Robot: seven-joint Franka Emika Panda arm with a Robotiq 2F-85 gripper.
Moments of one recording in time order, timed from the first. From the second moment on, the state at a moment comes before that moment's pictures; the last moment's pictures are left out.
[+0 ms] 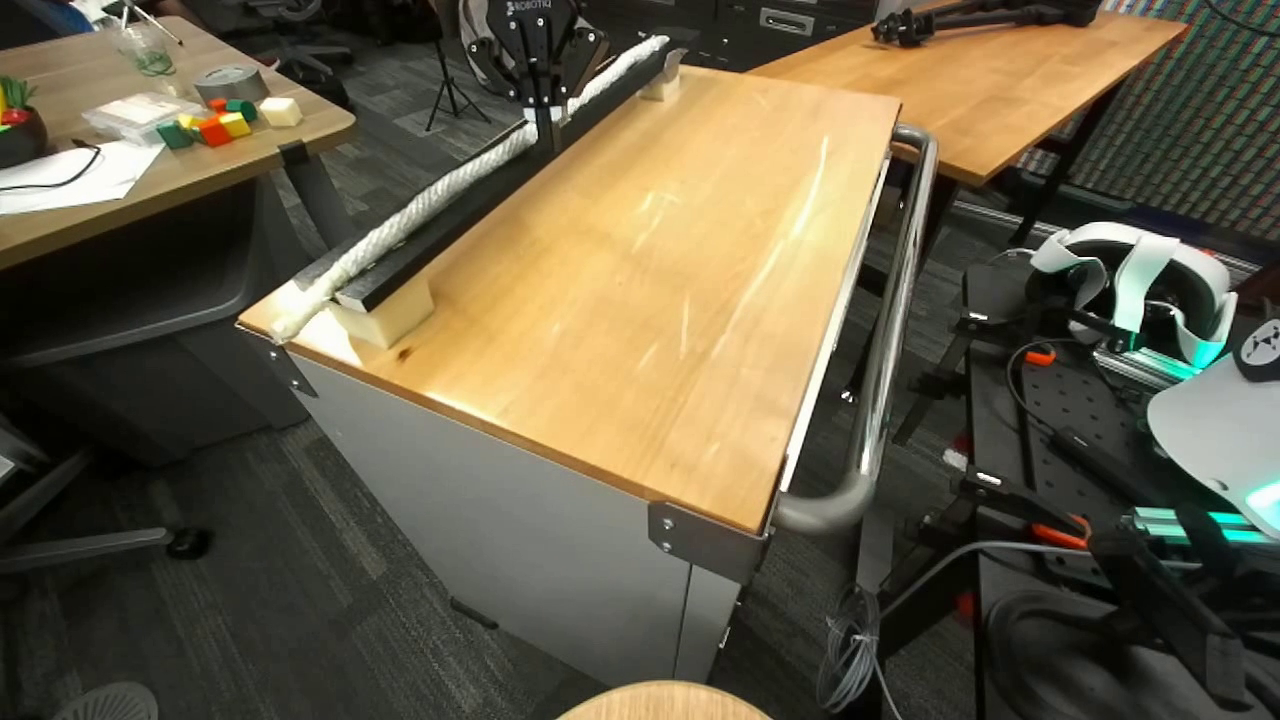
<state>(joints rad) -0.04 0.58 0.00 -1.43 0.26 1.82 1.26</state>
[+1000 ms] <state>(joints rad) -0.03 0.54 -0.01 -1.50 0.26 2.02 1.25</state>
